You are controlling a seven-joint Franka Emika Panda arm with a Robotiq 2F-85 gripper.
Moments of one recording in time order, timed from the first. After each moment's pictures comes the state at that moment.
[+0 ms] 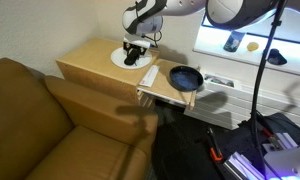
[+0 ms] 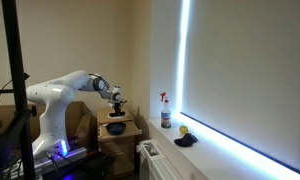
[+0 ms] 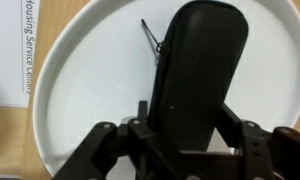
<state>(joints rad) 0.28 1.24 0.00 -0.94 0.17 2.39 0.58</state>
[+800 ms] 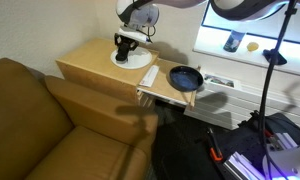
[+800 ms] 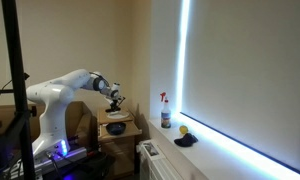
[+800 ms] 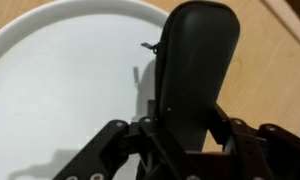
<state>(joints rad) 0.24 1.20 0.14 -0.92 0.20 2.36 0.37</state>
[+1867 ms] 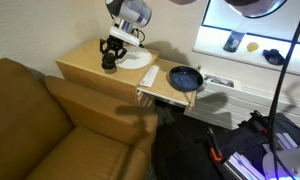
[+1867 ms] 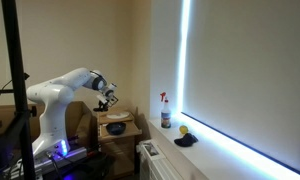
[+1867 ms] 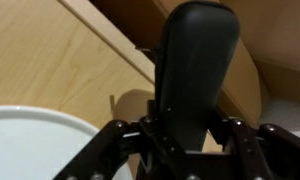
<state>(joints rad) 0.21 1.17 0.34 -1.00 0.26 2.19 0.17</state>
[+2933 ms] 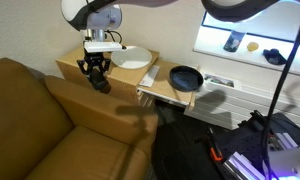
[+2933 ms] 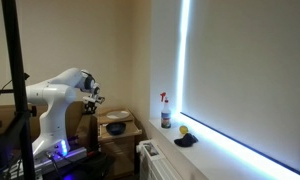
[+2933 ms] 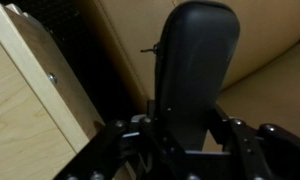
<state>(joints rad) 0.47 1.17 0.23 -0.93 0.07 1.97 0.15</state>
